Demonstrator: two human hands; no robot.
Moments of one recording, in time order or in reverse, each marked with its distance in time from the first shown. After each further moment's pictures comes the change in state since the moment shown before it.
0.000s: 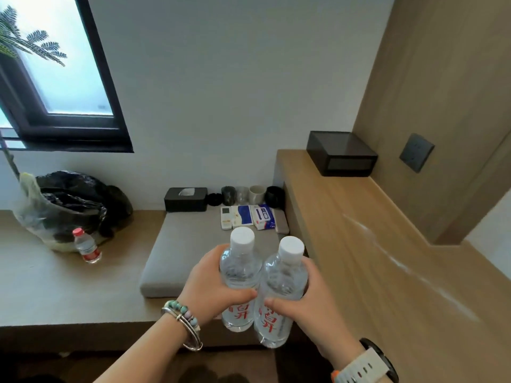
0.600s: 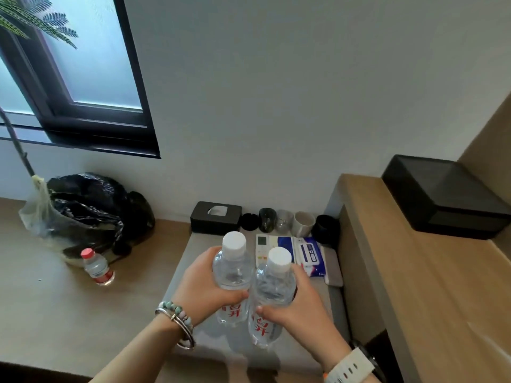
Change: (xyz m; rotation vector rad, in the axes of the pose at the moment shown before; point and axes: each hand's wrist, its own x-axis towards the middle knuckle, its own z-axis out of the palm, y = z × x) left_hand 0.213 -0.114 -0.108 -0.040 0.145 -0.197; right_hand 0.278 0.004 0.099 -0.162 -0.242 0.054
